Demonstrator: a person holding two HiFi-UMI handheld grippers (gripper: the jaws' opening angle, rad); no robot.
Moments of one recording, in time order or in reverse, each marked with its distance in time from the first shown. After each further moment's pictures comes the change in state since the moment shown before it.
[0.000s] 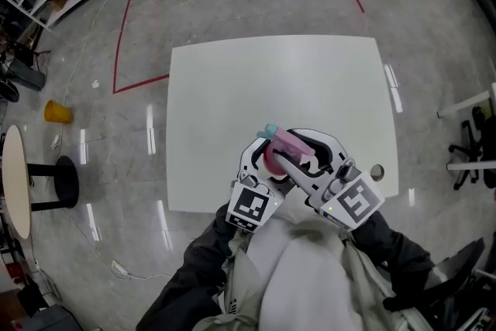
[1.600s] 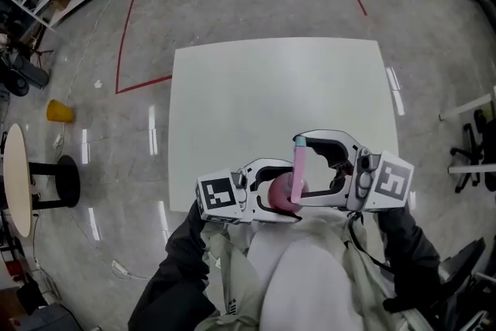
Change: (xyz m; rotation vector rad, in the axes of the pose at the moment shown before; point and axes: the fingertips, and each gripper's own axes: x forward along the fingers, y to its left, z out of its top) left arm -0.067 -0.075 0.031 -0.149 -0.031 -0.852; right arm -0.026 0.038 0.028 0.081 -0.018 0.529
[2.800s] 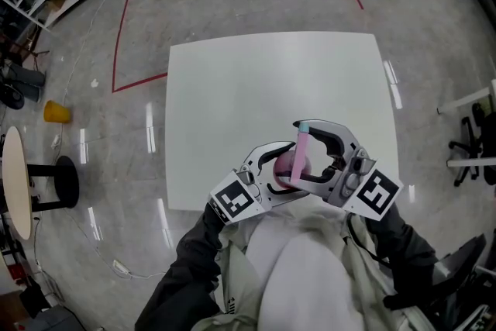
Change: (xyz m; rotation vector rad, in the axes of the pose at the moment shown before) left arm 0.012 0.052 -0.012 0.165 0.007 0.354; right arm 0.000 -0.025 -0.008 -0.186 0.028 -0.277
